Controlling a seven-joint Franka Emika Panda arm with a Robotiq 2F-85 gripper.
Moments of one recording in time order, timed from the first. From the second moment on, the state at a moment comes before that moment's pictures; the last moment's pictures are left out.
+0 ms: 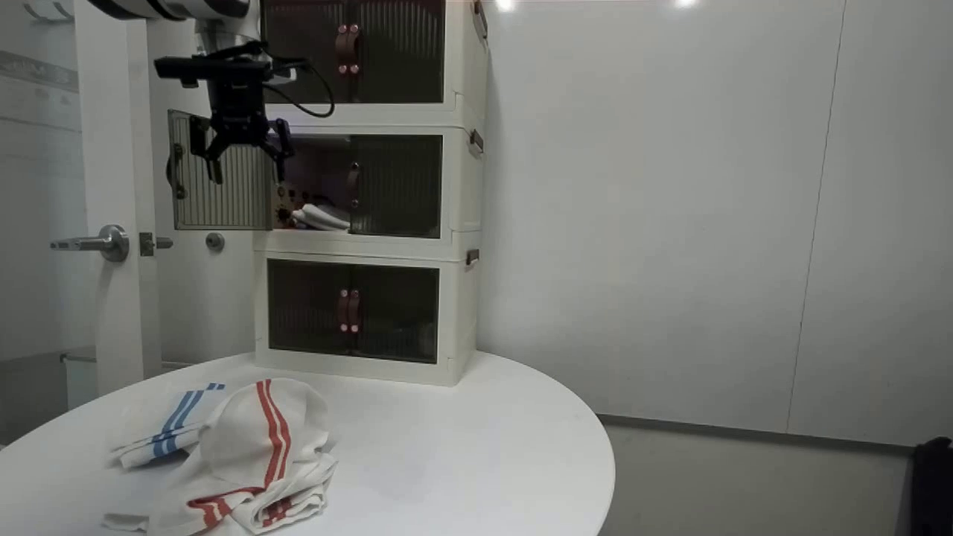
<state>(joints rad) 0.09 0.18 0.10 -1.89 -0.09 2.23 -0.09</state>
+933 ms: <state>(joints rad) 0.06 -0.36 0.06 -2.35 -0.04 2.22 0.08</state>
